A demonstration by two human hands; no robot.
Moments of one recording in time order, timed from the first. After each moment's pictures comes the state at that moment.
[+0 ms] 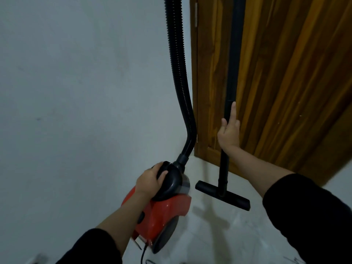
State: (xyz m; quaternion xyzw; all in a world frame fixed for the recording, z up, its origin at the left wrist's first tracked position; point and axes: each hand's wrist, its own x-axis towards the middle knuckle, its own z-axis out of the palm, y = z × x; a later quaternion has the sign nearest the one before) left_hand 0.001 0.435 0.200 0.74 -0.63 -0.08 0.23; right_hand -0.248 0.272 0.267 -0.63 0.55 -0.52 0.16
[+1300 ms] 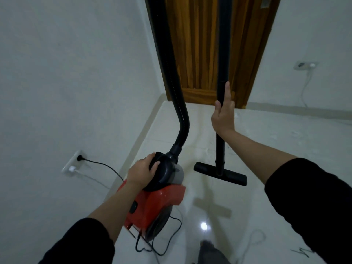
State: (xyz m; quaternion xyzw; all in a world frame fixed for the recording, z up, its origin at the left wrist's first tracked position) left_hand -0.024 0.981 0.179 0.67 -0.72 -0.13 0.13; right_hand -0.319 0.872 0.236 -0.58 0.58 -0.56 0.12
